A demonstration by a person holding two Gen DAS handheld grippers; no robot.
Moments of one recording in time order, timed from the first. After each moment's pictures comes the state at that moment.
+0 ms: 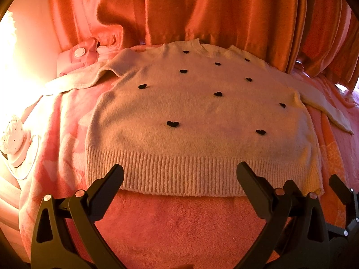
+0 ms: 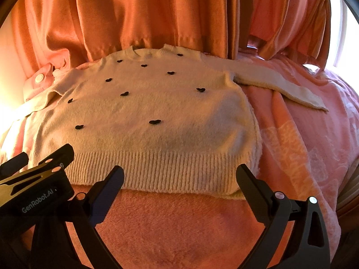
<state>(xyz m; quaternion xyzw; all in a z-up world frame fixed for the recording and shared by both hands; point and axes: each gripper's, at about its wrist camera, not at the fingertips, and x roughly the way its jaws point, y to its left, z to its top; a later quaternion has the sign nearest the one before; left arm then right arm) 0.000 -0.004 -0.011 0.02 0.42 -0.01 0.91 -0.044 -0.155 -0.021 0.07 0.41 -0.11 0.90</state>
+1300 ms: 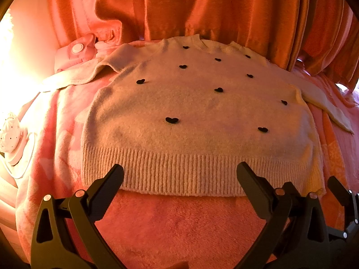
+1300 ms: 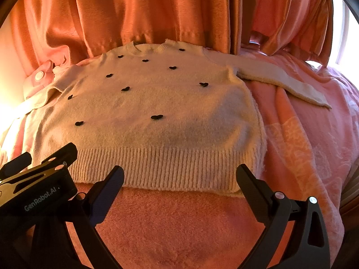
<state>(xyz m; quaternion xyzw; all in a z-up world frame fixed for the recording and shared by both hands) 0.007 -0.003 -0.017 0.01 0.43 -0.02 0.90 -0.038 -0.153 -0.021 0.07 0.42 -0.10 0.90</state>
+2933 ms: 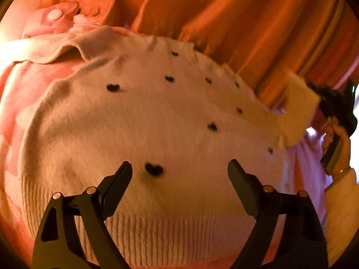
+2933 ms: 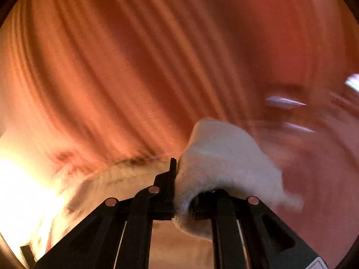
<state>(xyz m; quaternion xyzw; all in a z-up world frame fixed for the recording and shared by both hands) 0.098 0.045 -0.047 -0.18 0.41 -0.12 0.88 0.196 -0.328 0.074 0.18 0.25 0.12 0.94</state>
